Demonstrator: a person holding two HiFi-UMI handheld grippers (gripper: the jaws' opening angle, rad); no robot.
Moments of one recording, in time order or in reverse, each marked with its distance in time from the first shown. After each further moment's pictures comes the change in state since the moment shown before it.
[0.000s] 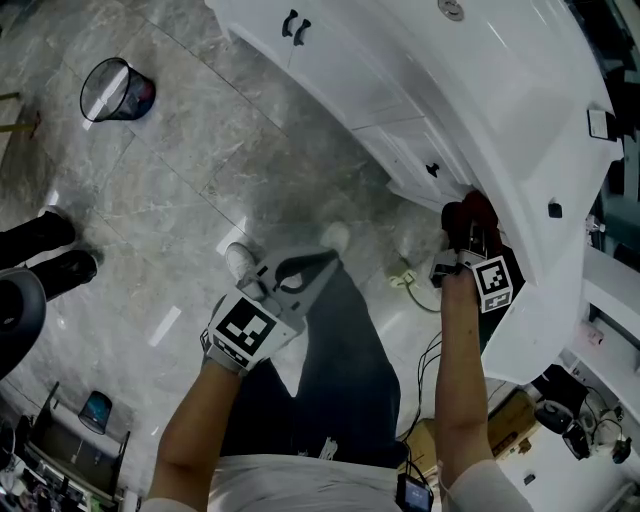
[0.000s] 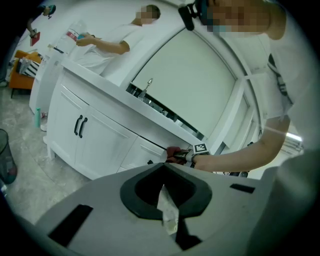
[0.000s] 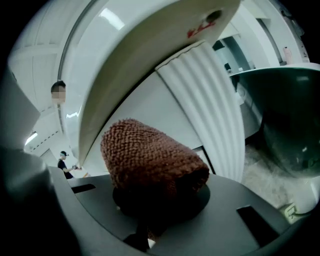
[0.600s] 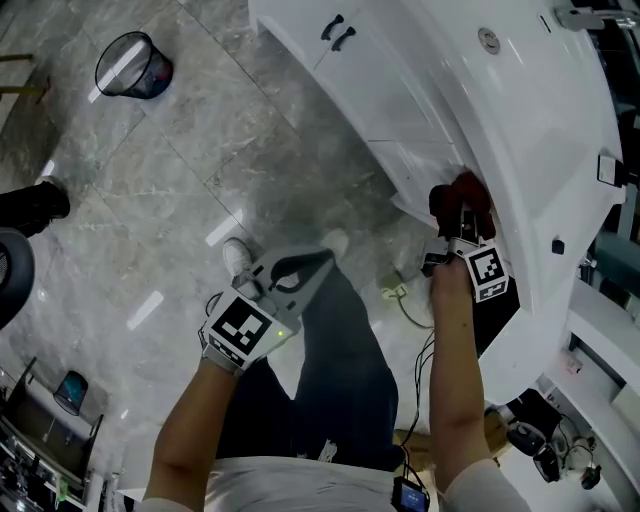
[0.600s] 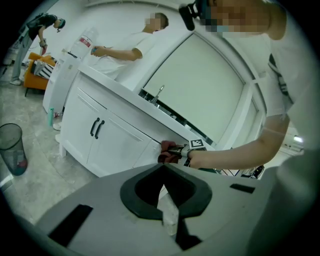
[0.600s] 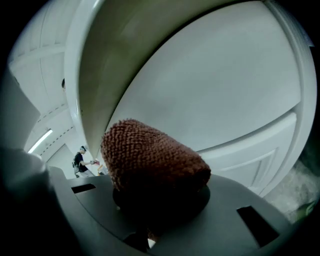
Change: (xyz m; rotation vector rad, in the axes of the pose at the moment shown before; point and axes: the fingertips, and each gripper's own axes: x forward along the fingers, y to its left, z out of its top) left arm -0.027 0.035 0.000 -0.050 -0.056 0.091; right arm 0.059 0.099 -0.039 -0.034 0.096 0.161
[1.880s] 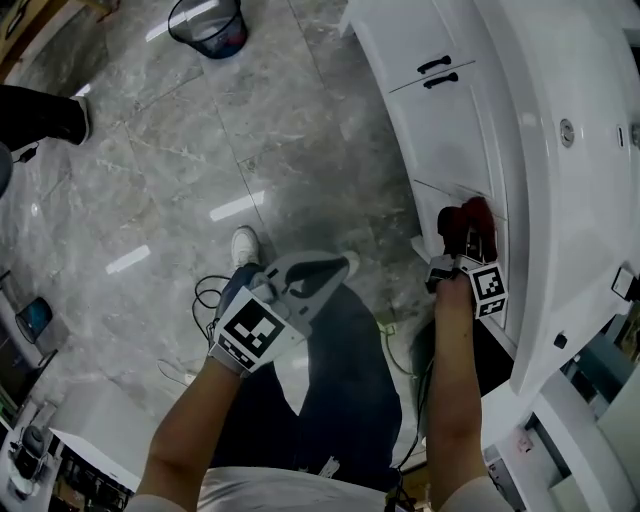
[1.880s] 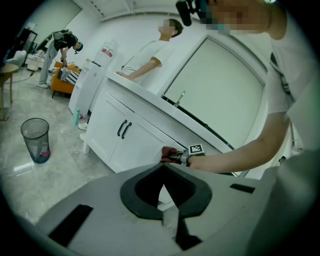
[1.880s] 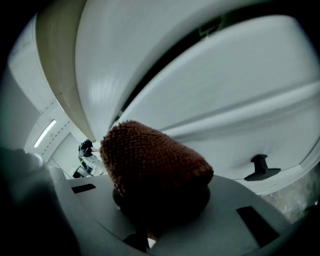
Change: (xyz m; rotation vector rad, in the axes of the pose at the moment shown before) left arm -0.019 0.055 -0.015 -0.087 -0.080 0.216; right arm 0.094 0.017 -0.078 -0.033 0.184 0.054
